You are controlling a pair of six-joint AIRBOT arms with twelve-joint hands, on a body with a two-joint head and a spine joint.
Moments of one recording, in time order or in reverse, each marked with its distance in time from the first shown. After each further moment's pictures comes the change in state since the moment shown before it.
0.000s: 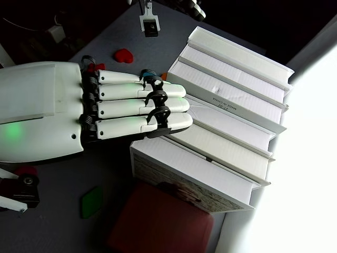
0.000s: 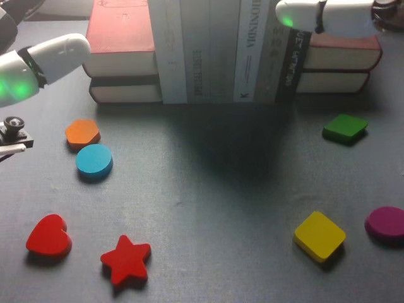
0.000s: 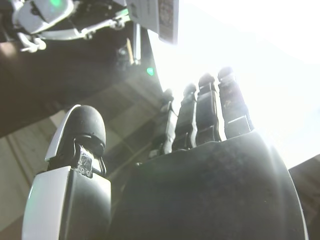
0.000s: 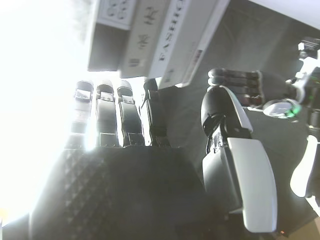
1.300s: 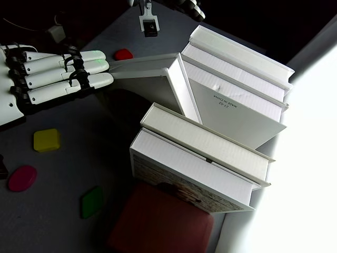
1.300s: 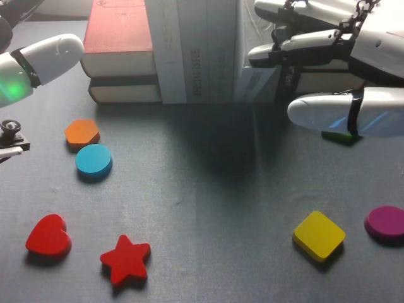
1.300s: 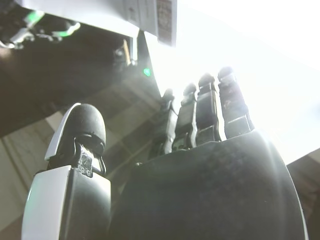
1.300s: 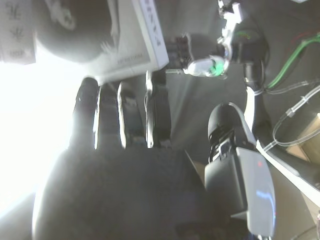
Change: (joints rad) left arm 0.023 0.000 0.000 -0.024 -0.017 0.000; right arm -0.285 0.117 -0.161 -0.103 0.352 0.171
